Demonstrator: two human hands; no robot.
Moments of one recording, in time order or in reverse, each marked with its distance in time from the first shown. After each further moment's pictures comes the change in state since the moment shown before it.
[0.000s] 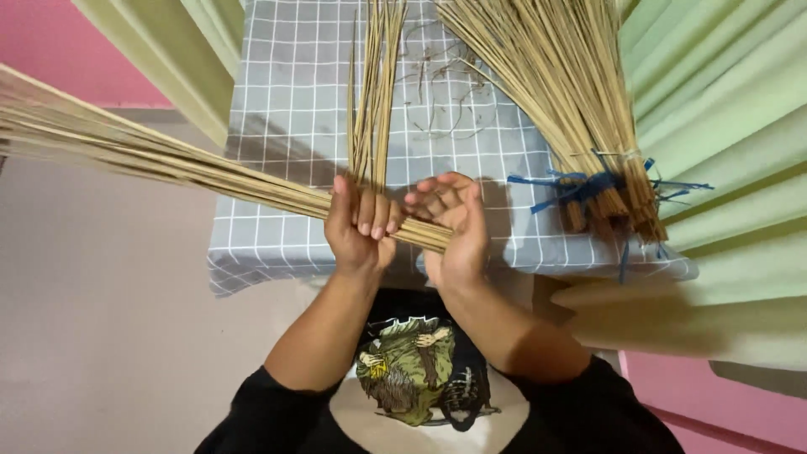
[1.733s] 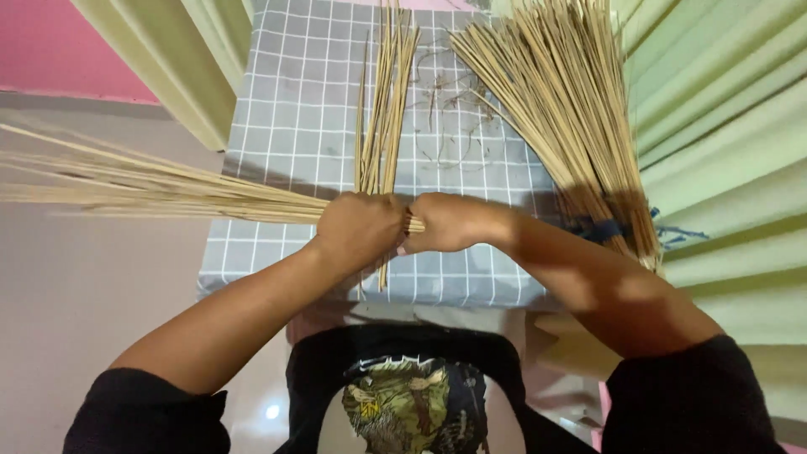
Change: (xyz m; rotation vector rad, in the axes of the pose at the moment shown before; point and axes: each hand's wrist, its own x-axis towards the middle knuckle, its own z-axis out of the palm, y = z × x) left_hand 0.050 0.035 -0.020 2.541 -0.938 0.533; right_hand 0.110 -0.050 0.041 -1.869 -1.019 0.676
